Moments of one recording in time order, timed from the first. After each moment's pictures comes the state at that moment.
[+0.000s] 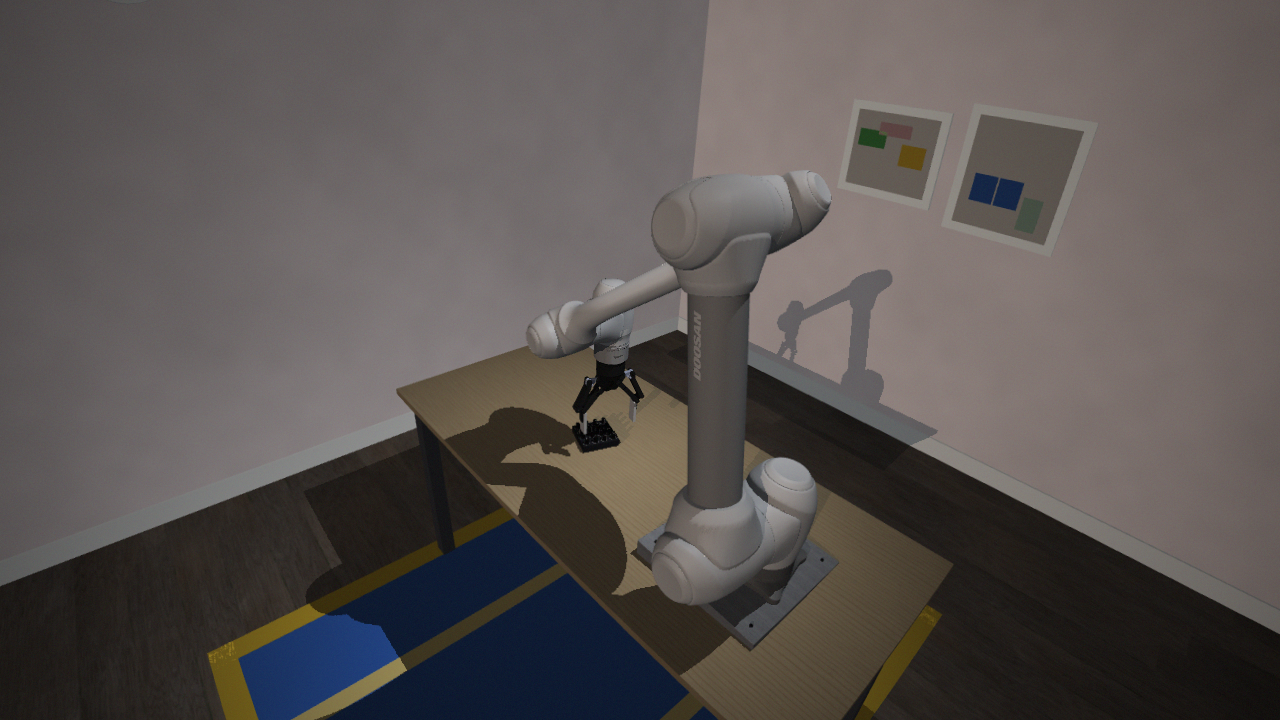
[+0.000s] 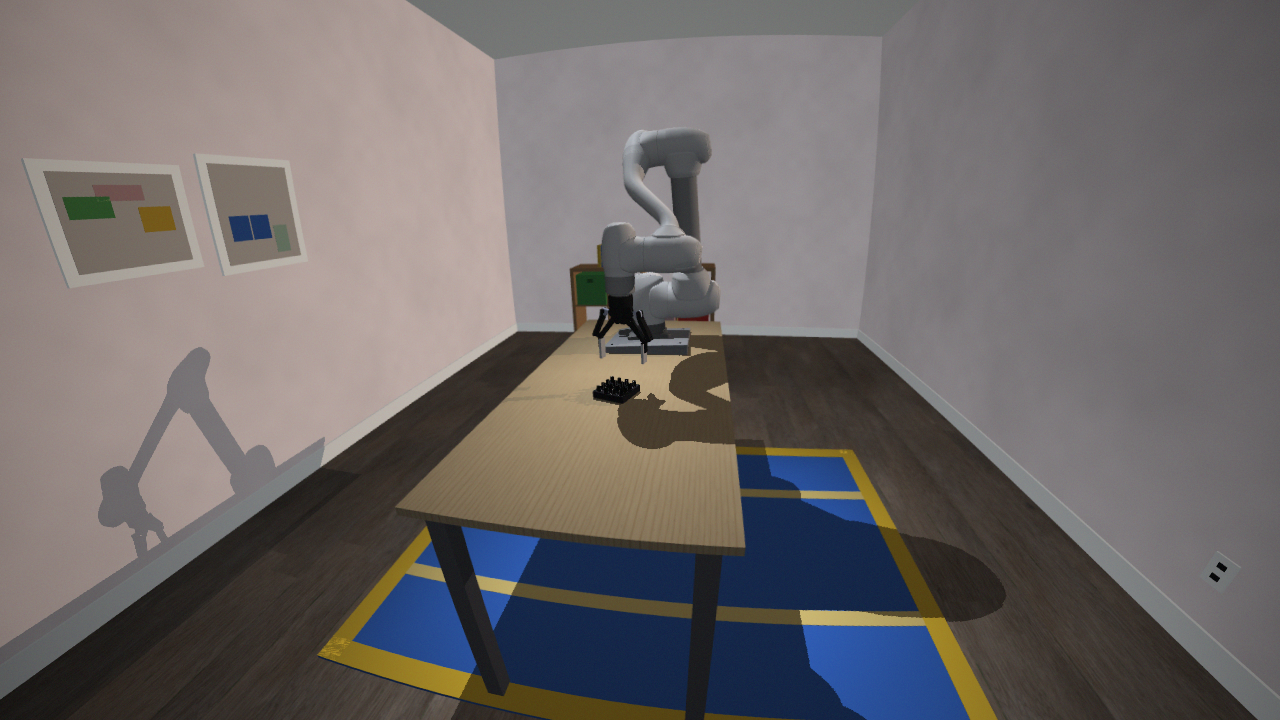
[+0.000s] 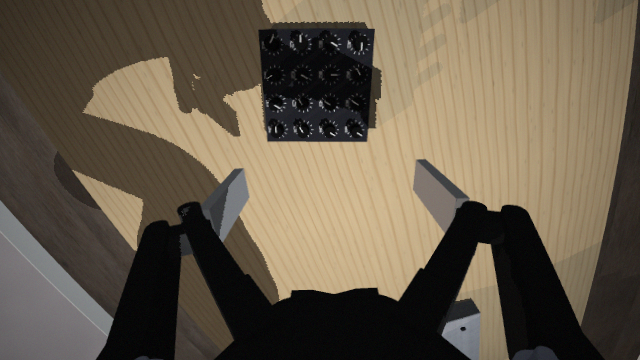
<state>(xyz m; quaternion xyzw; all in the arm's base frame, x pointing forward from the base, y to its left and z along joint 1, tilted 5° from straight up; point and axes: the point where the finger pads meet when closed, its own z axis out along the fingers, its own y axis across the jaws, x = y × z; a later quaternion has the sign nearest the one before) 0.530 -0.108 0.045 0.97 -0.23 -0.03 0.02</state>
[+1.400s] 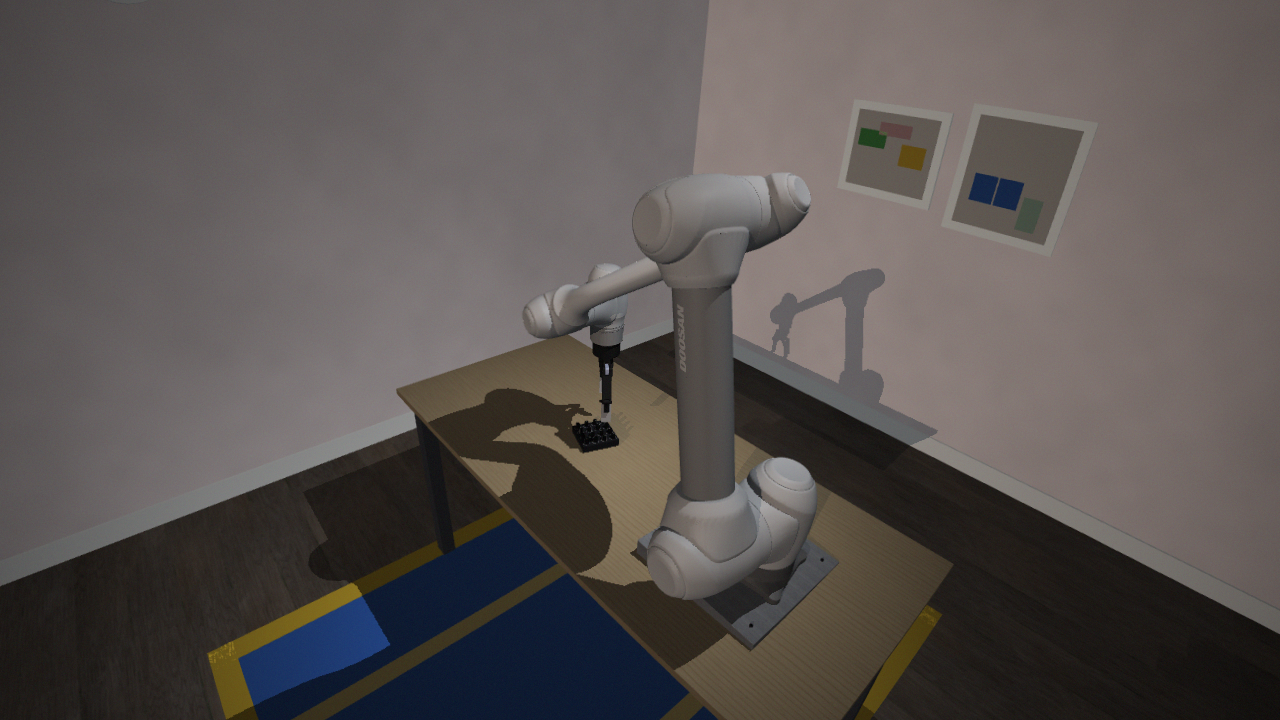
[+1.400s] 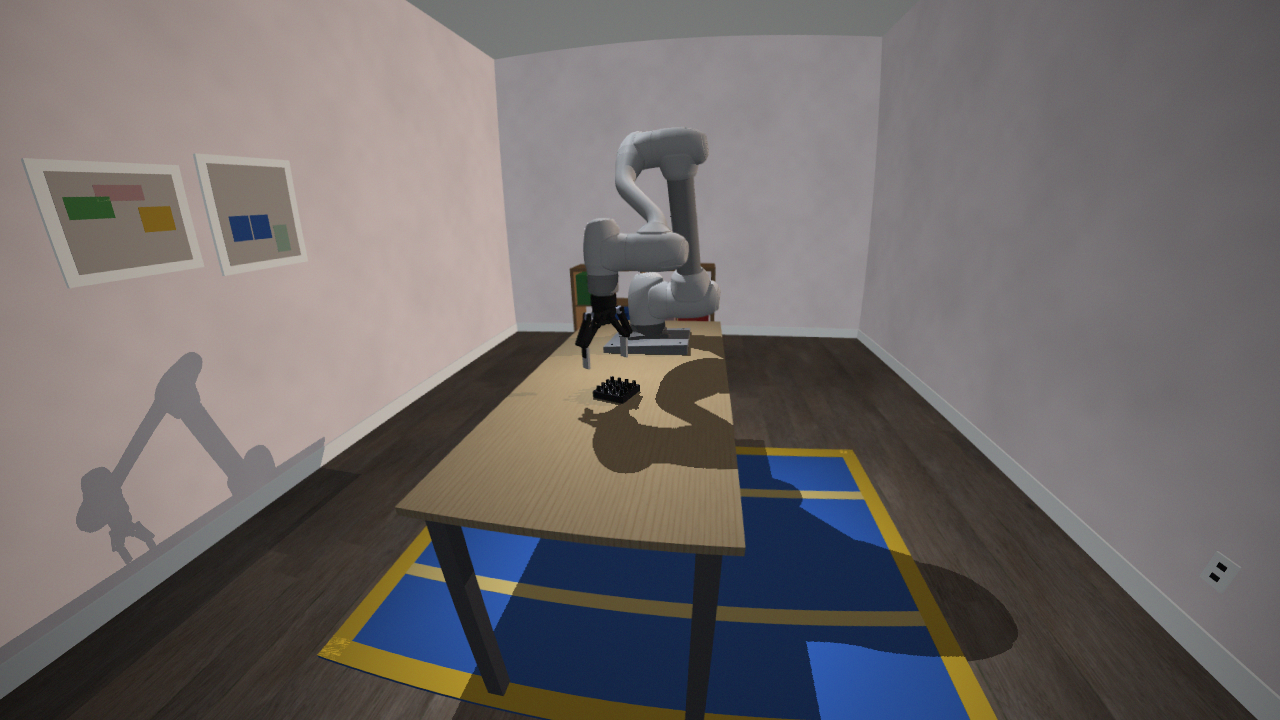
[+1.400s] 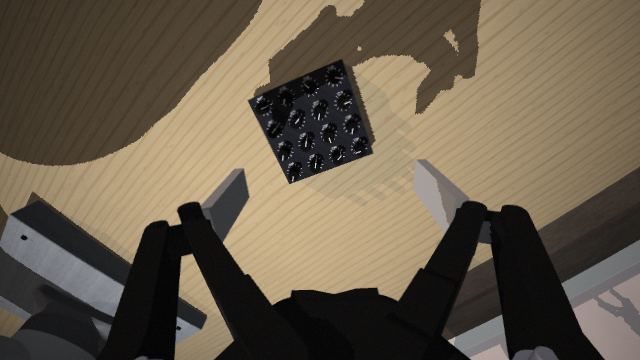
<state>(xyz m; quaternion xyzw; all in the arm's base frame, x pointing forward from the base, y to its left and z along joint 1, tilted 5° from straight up) 0.585 -0.158 0.056 0.93 0.35 -0.04 0.01</state>
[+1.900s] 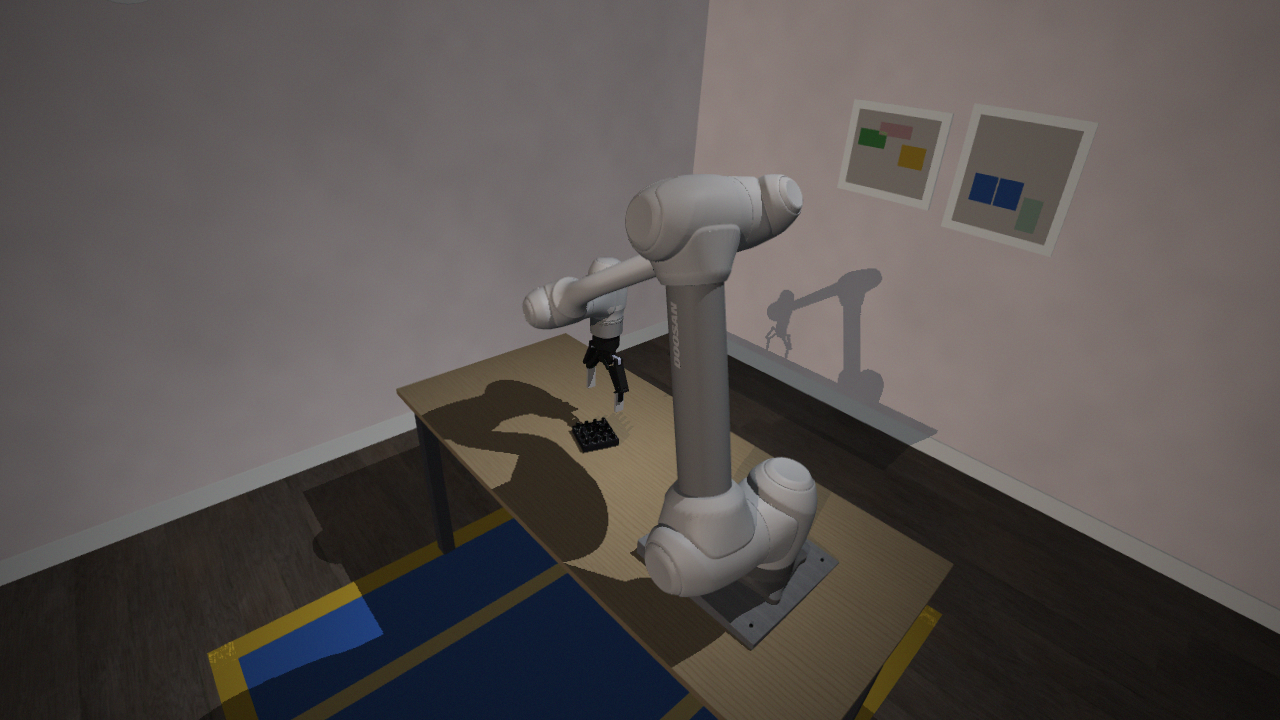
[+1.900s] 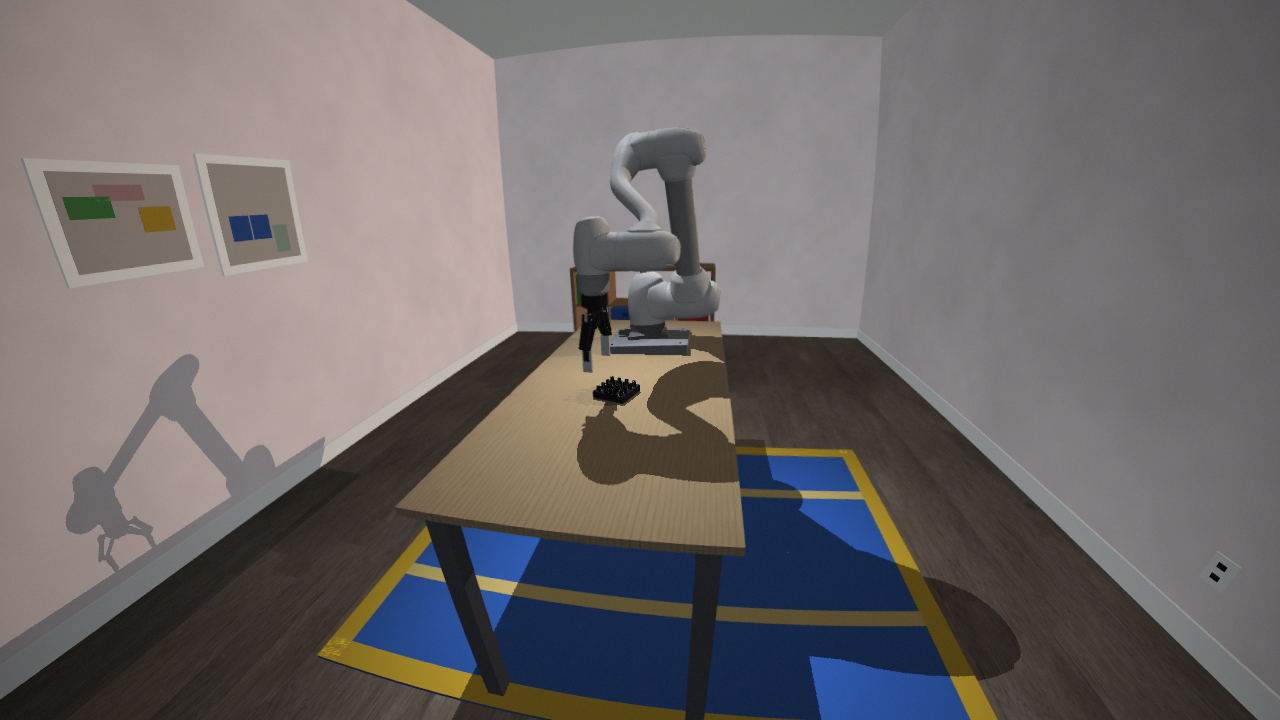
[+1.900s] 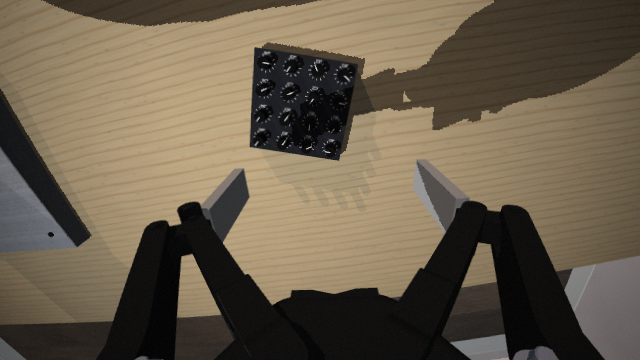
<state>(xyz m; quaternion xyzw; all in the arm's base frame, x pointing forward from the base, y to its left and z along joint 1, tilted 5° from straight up) 0.608 -0.183 0.061 0.81 0.59 -0.04 -0.01</state>
